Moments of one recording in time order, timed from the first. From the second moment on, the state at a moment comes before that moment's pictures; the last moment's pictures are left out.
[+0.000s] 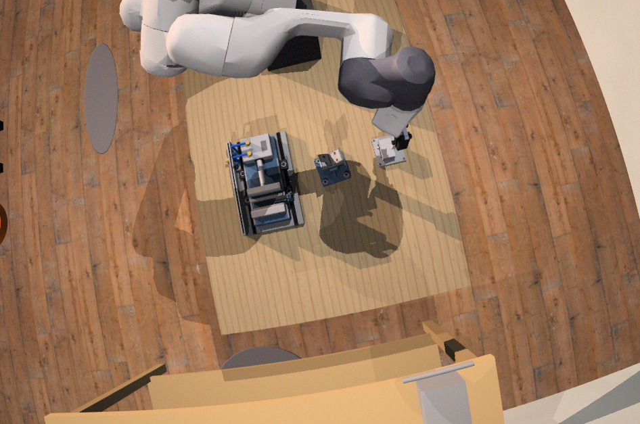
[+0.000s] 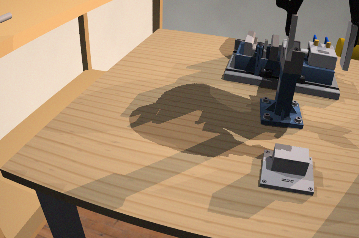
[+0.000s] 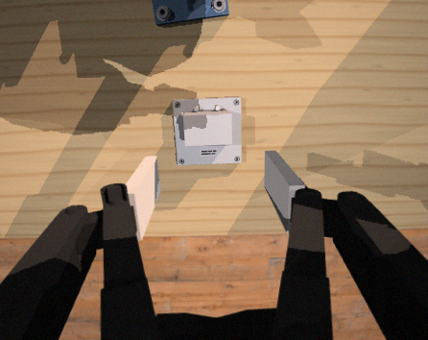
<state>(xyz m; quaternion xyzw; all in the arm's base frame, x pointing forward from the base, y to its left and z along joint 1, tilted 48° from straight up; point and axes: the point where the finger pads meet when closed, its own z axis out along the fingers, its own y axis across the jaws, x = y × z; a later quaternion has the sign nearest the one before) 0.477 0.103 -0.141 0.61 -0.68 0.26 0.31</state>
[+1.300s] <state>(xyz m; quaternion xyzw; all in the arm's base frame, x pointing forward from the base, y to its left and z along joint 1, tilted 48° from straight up) 0.469 0.038 -0.201 0.61 -0.68 0.27 0.31</state>
